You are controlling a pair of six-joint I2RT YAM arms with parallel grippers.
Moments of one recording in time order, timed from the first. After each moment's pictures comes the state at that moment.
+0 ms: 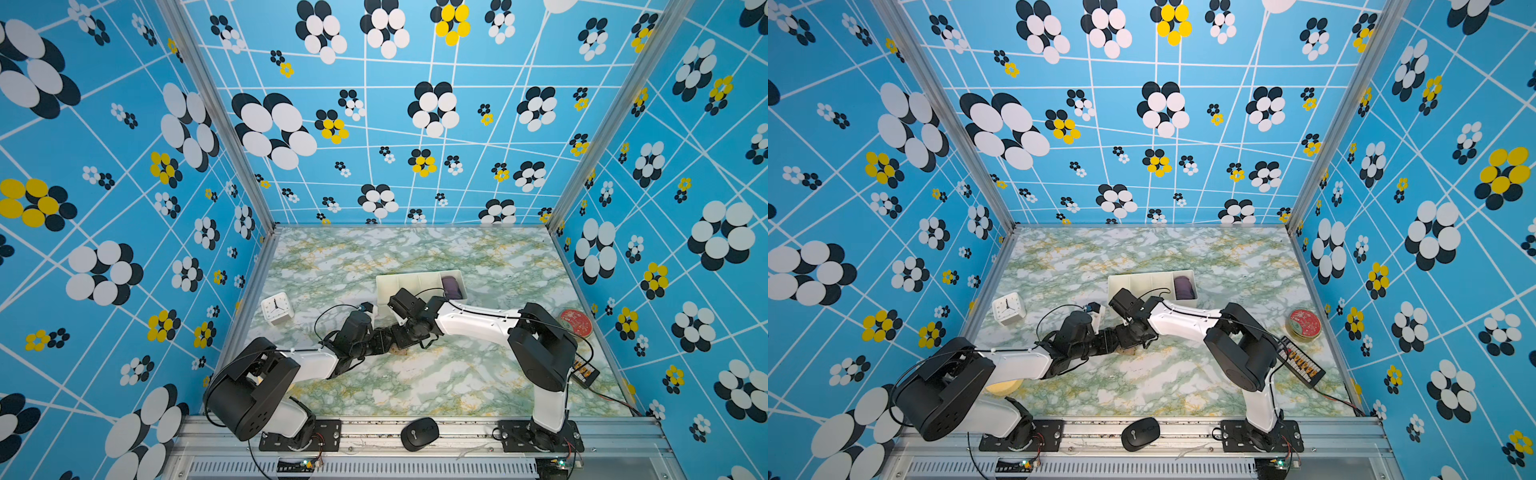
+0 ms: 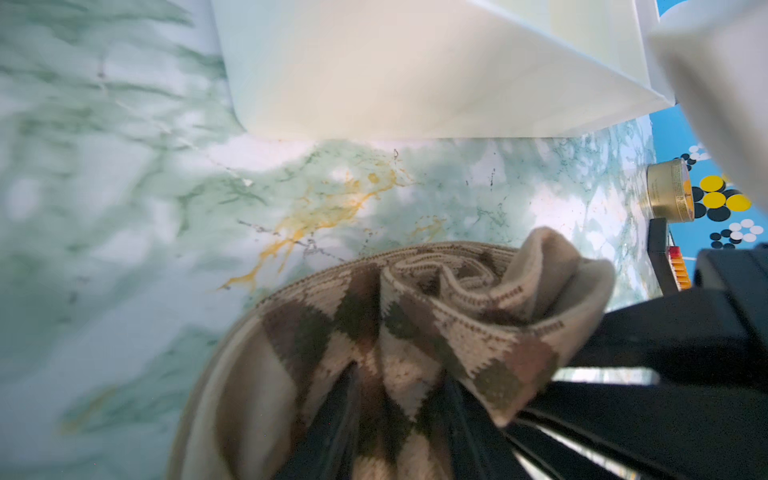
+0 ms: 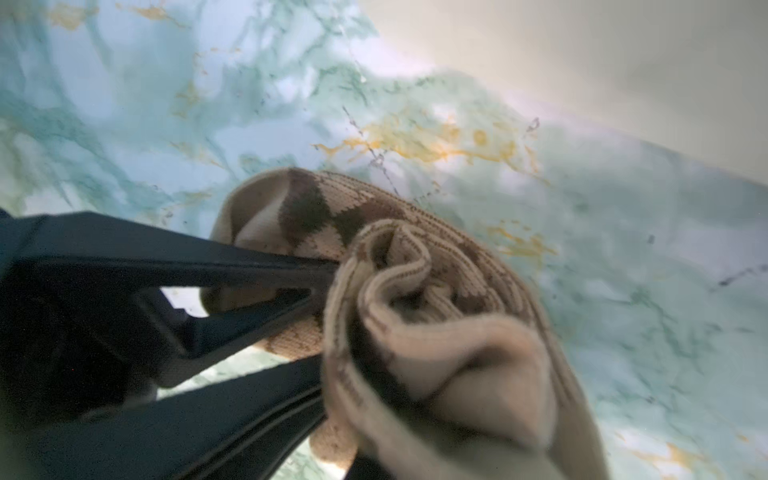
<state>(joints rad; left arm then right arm) -0.60 1.44 0.36 0.35 0.26 -0.73 0.94 1.95 1.30 -0.56 -0.10 0.49</state>
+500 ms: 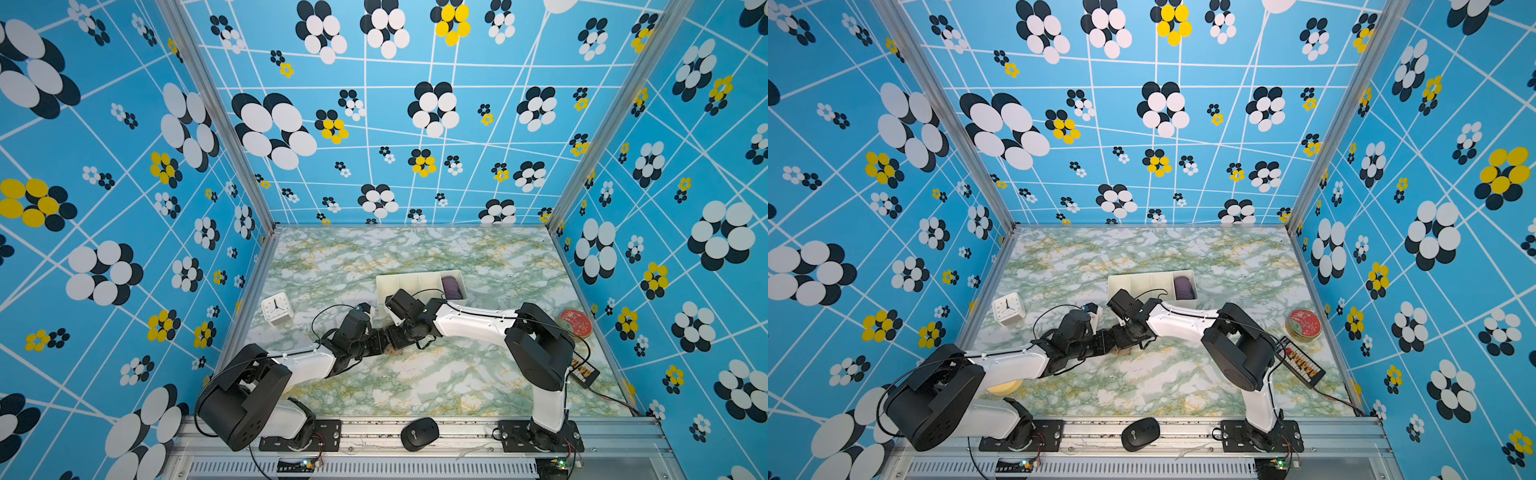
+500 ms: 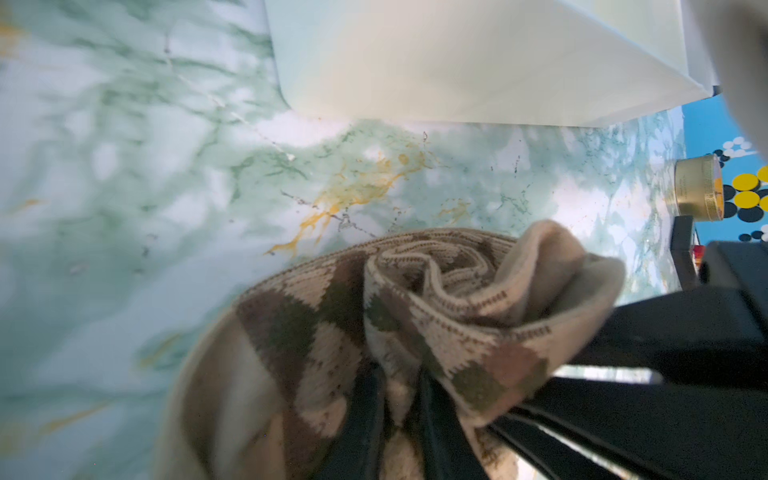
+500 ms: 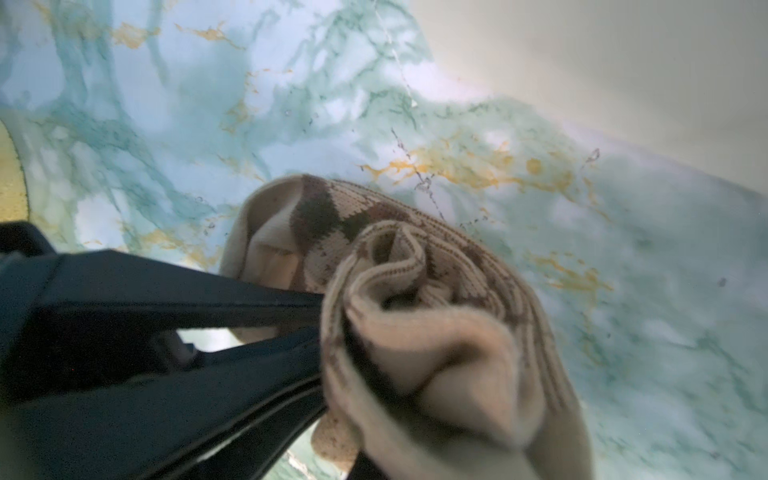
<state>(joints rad) -0.58 1.38 0.40 0.16 0.24 -0.70 0.95 1.96 1.28 -0.48 -0.13 0.48</state>
